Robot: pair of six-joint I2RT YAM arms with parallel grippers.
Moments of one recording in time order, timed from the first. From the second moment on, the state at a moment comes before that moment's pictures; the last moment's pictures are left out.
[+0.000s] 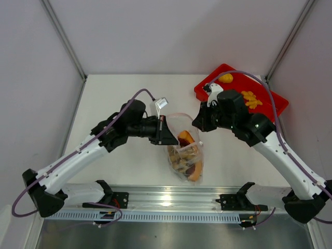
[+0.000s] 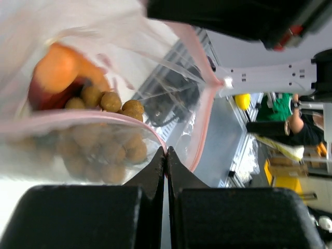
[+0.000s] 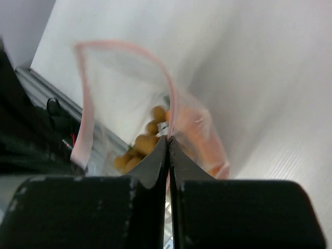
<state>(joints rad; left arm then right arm) -0.81 1.17 1.19 -0.52 0.54 -0.68 0.68 1.18 1.39 -0.79 -0.13 0.41</state>
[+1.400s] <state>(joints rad) -0.65 1.02 1.28 -0.64 0.41 -0.71 0.93 1.23 1.42 -0.73 -0.04 0.46</state>
